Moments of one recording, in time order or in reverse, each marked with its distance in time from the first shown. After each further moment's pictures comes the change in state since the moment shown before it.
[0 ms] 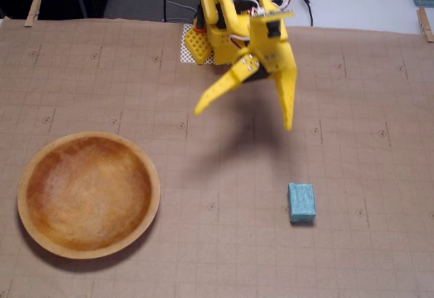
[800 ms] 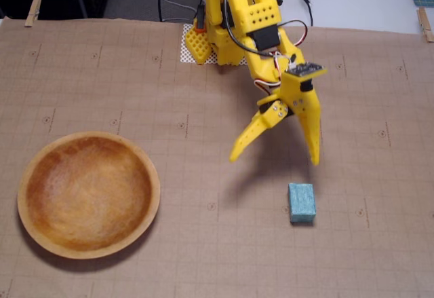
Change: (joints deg) arm -6.8 -35.4 -7.1 -21.6 0.0
